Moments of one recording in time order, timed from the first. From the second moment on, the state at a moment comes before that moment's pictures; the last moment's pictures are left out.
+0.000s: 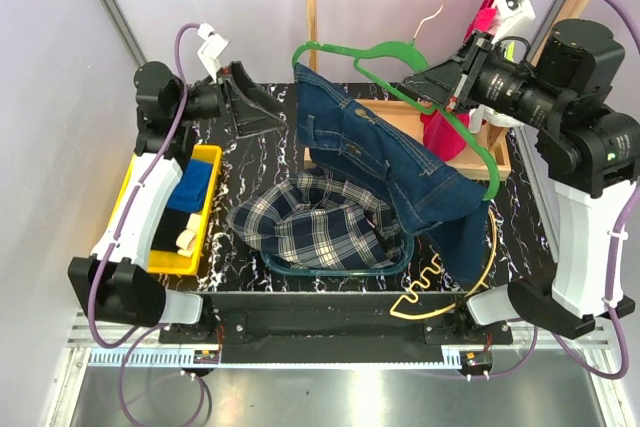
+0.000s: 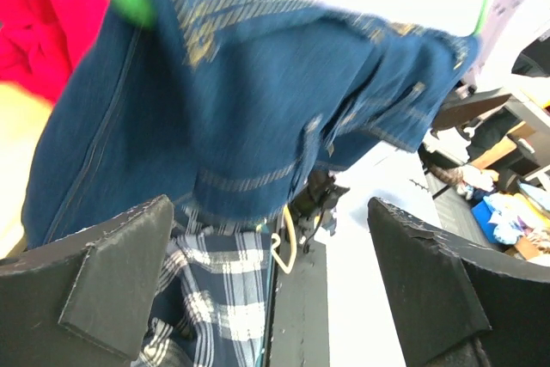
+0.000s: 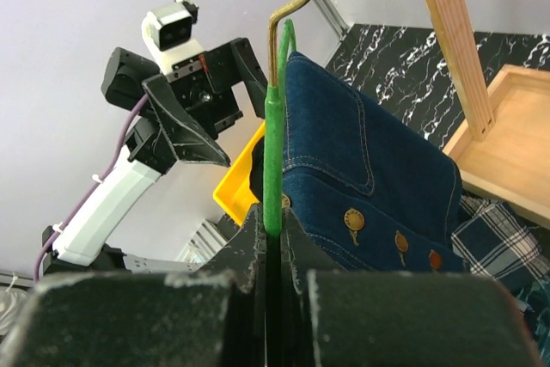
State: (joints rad) left arm -0.12 1.35 1.36 0.24 1.33 -0.78; right arm 0.37 1.43 2.39 -1.05 -0.46 0.56
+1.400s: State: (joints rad) left arm -0.24 1.69 2.18 0.73 1.51 -1.45; right arm 0.39 1.01 1.60 -0.75 -0.15 0.49
